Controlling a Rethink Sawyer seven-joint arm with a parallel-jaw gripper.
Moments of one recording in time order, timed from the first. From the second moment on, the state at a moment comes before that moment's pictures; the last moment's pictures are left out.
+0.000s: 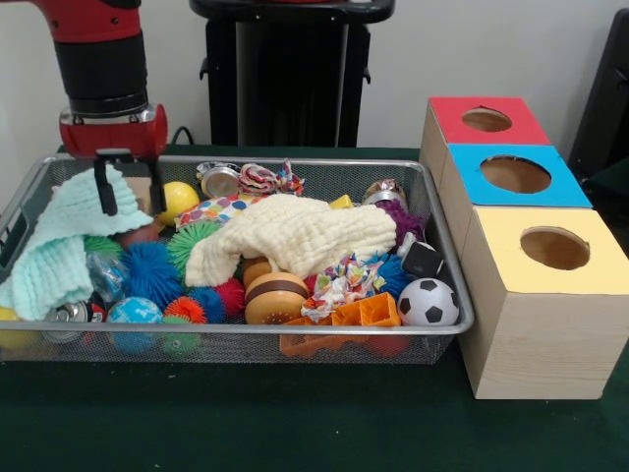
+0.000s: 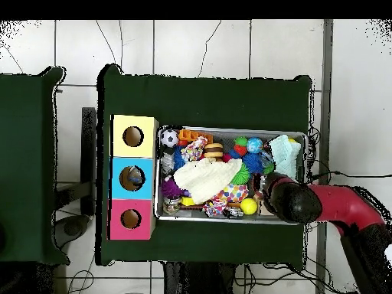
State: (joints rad) arm -1.05 -0.62 0.63 1.78 -0.75 0.52 1.76
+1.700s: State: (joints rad) arm -1.05 -0.60 0.52 1.80 -0.73 0.42 1.76
